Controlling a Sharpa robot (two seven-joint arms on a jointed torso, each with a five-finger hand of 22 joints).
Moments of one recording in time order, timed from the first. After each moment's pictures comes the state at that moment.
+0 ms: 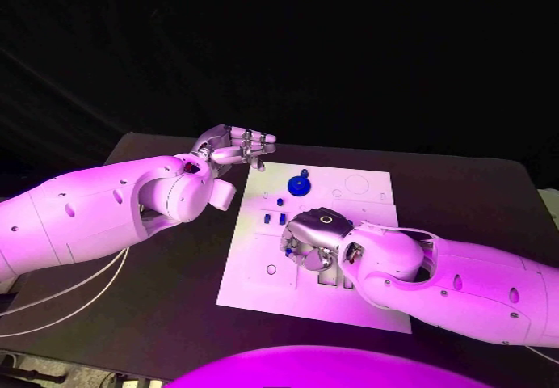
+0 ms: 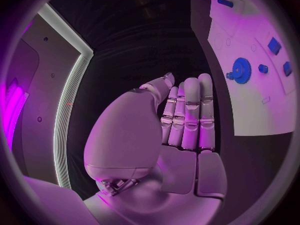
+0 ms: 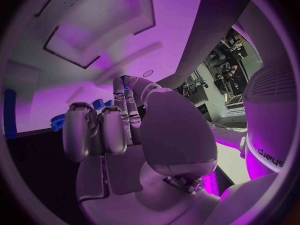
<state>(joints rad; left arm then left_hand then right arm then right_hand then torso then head) 1.20 -0.85 -0.01 1.54 -0.14 -0.34 0.23 1.44 -0.18 0.45 0.08 0.06 1.06 0.18 0.09 0.07 1.11 0.11 0.22 0.12 1.13 0.03 1.03 0.46 0.17 0.95 0.12 0.94 0.55 1.07 -0.66 -0.12 1.72 -1.78 -0.23 -0.25 1.40 -0.13 0.47 0.03 0.29 1.17 0.13 0.10 0.14 1.28 0.06 0.10 0.09 1.47 -0.02 1.37 1.23 0.07 1.45 0.08 1.35 1.31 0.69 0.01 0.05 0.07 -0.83</state>
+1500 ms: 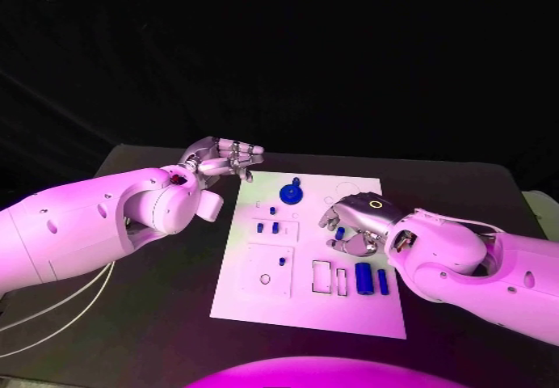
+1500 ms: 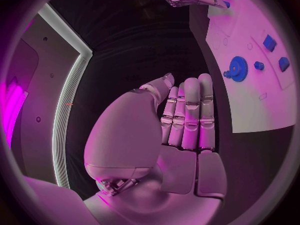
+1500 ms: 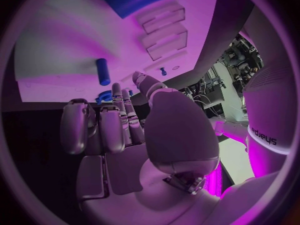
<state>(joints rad) 1.20 -0.87 -0.02 1.53 -0.14 -0.32 0.22 1.44 -0.17 0.45 0.08 0.06 1.06 0.18 0.09 0.07 1.09 0.11 0.22 0.13 1.12 0.03 1.03 0.46 0.17 0.95 0.13 0.94 0.54 1.13 -0.91 -0.10 1.82 -1.79 -0.27 -0.29 1.31 -0.18 0.34 0.05 0.25 1.02 0.16 0.08 0.10 1.13 0.09 0.09 0.08 1.47 0.01 1.36 1.18 0.07 1.42 0.12 1.28 1.31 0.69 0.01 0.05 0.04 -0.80</state>
